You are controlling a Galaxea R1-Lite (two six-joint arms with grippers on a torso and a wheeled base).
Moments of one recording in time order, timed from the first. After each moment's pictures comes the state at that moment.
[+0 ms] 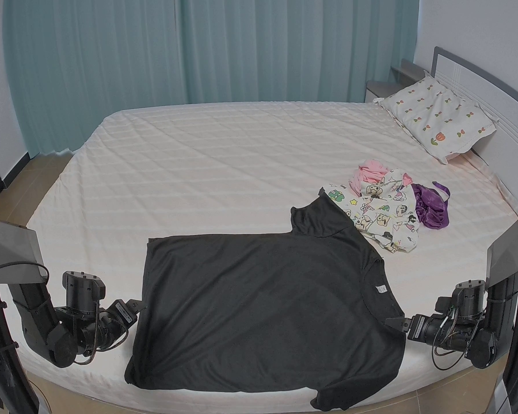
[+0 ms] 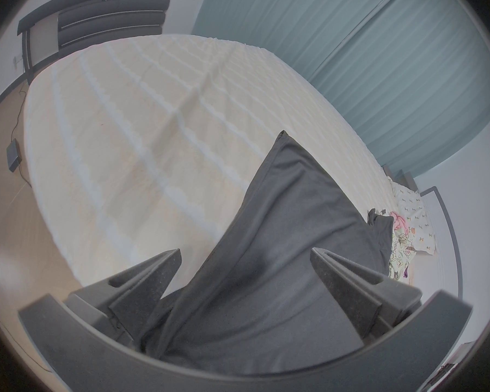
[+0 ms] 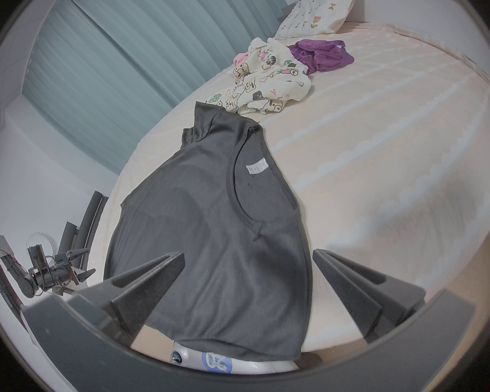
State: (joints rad) left arm -0.12 2.09 -0.23 -1.09 0.06 -0.86; right arm 0.10 2.30 -0.05 -1.55 0.22 0.47
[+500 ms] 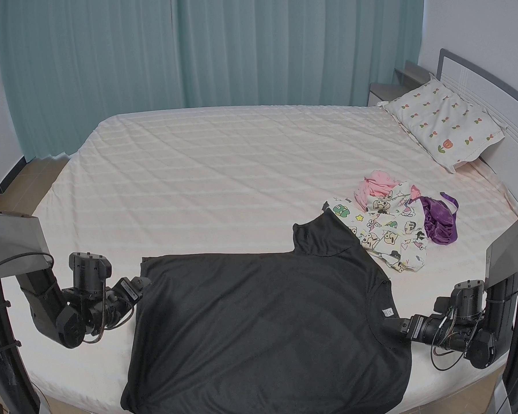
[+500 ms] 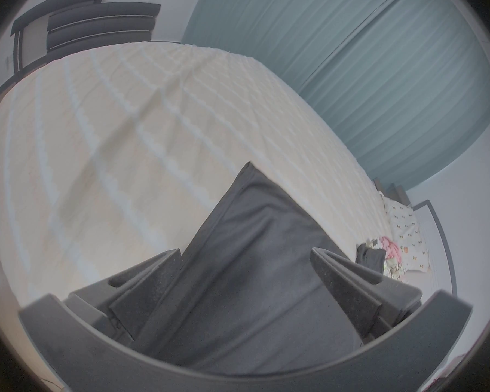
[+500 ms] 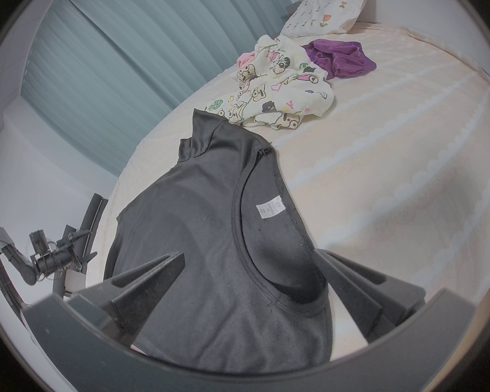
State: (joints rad) left arm -0.11 2.11 -0.40 -1.04 0.06 -0.86; right arm 0.11 2.30 -0.05 -1.55 0.22 0.47
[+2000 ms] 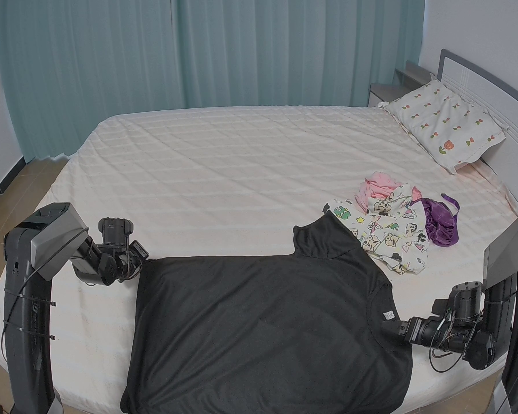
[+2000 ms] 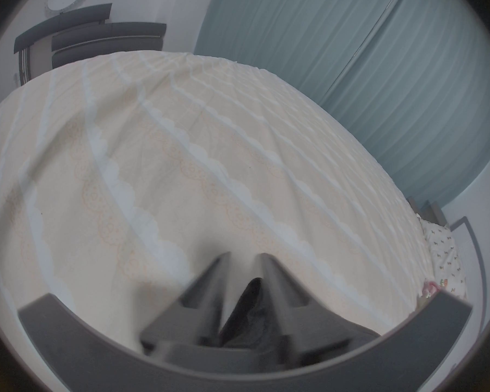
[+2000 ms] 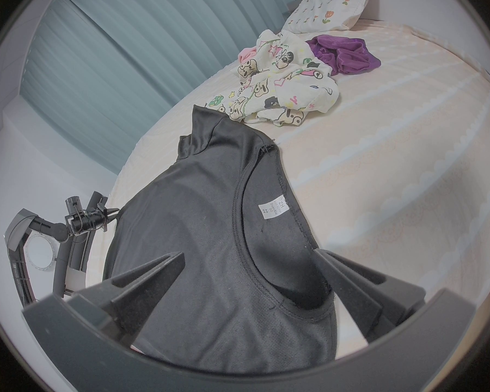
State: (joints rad) left arm 0.01 2.55 -1.29 -0.59 0.15 -0.77; right arm 0.12 2.31 -0.05 -1.55 0.22 0.47
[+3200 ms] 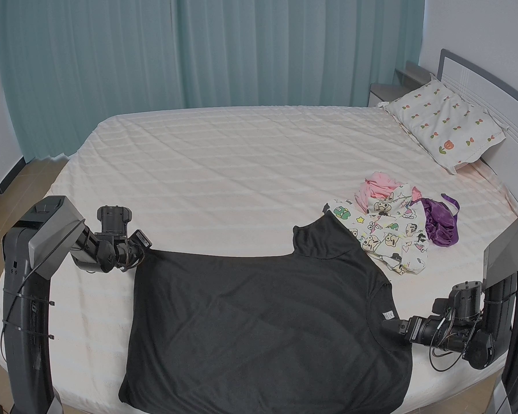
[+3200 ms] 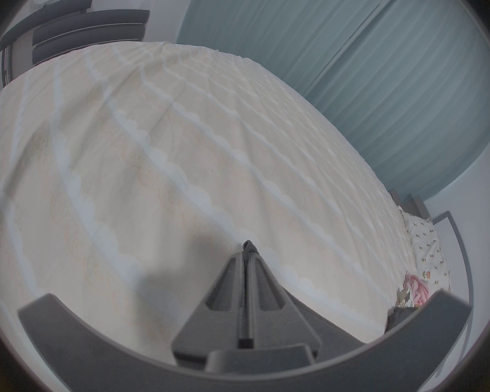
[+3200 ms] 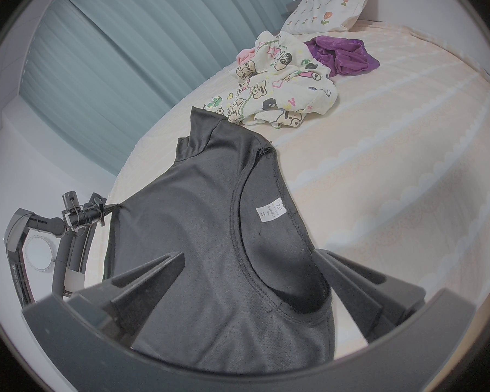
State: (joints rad) left arm 0.02 2.54 -1.40 -0.49 0.02 -0.75; right arm 0.12 2.32 -0.06 -1.55 0.21 0.47
